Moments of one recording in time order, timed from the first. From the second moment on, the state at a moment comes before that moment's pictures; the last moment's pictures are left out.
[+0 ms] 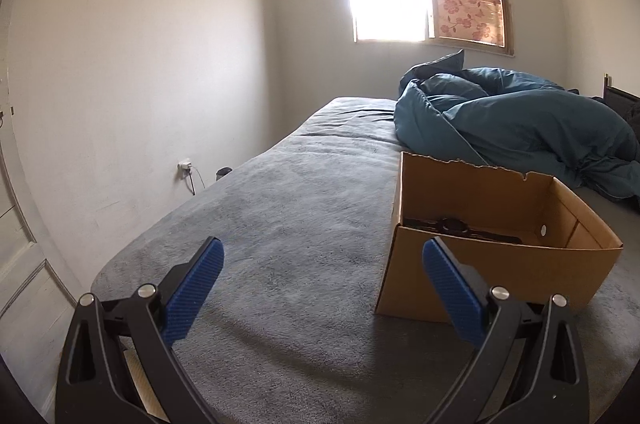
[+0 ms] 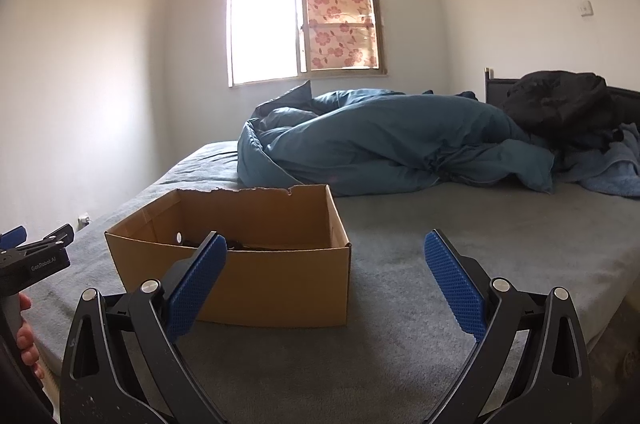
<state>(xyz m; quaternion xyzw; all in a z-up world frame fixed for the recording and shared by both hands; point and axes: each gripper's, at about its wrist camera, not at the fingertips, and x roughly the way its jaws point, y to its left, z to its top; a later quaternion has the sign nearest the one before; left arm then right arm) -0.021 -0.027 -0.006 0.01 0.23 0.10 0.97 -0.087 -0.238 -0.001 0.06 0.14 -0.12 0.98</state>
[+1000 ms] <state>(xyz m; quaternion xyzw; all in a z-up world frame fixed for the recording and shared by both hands) -0.010 -0.027 0.004 0.03 0.28 0.10 0.95 -0.077 -0.243 0.007 0.07 0.21 -0.16 0.96</state>
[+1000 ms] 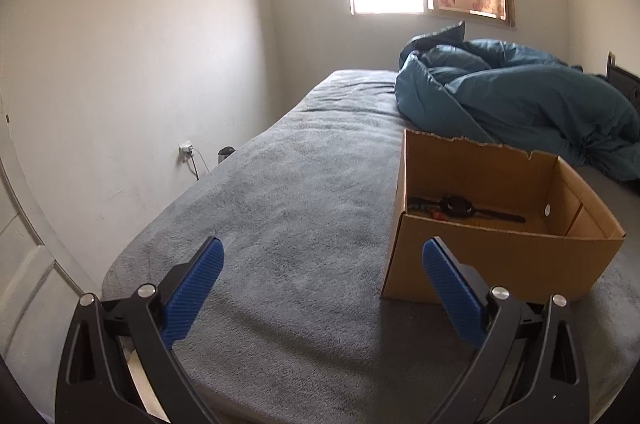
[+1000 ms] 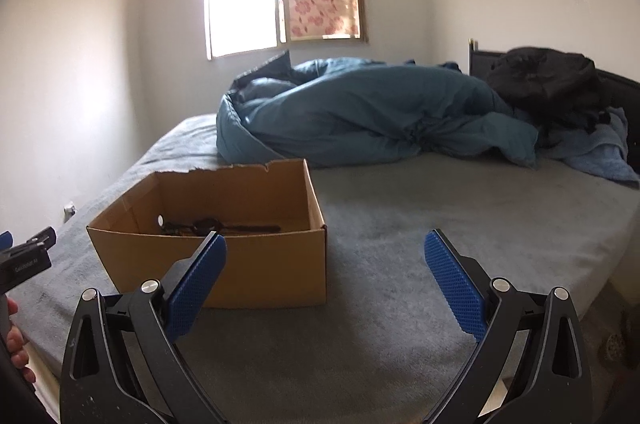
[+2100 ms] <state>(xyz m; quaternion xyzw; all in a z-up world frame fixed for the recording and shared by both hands) 0.000 -0.018 0.013 0.04 0.33 0.09 0.94 -0.068 -0.241 0.015 0.10 0.26 -0.15 0.95</state>
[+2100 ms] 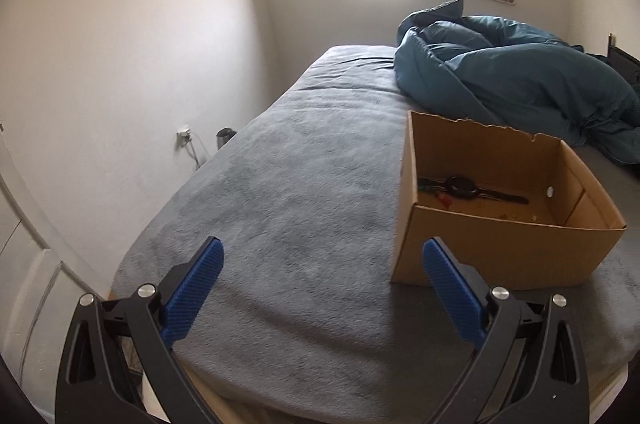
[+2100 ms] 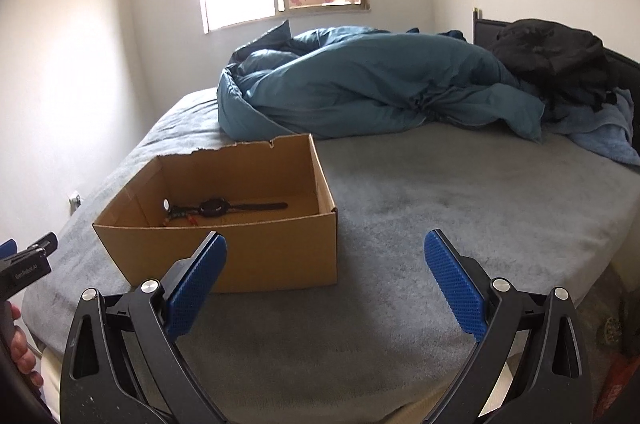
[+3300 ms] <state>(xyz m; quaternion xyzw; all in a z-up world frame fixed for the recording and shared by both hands) -0.013 -0.069 0.015 0.06 0.31 -0.02 0.95 -0.106 -0.249 0.026 0.09 0.17 -0.21 0.96</state>
